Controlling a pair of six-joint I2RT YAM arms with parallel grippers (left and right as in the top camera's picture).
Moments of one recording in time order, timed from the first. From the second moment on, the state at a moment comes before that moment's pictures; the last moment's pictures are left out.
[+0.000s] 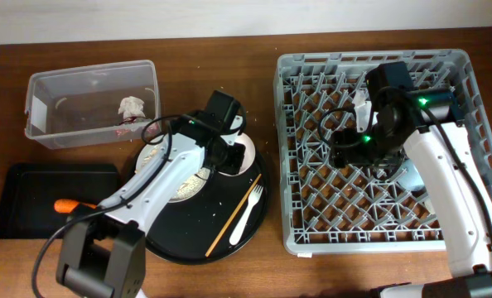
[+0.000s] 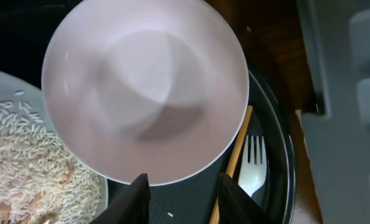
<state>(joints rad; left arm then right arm) -0.48 1.78 1.34 -0.85 0.10 -0.15 0.12 1.55 1.53 -1.41 -0.17 0.13</state>
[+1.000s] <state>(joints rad) 0.18 1.70 1.34 -1.14 0.16 -0.16 0.55 1.99 1.53 -0.73 -0.13 0.28</state>
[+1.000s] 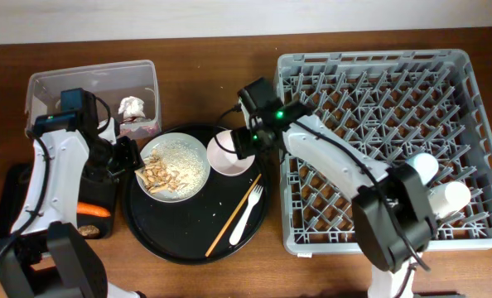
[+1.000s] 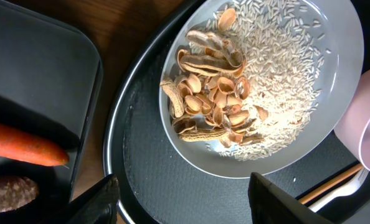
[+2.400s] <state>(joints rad) 0.18 1.70 1.34 -1.15 0.17 -0.16 -0.05 1.75 1.78 -0.96 1.10 0.23</state>
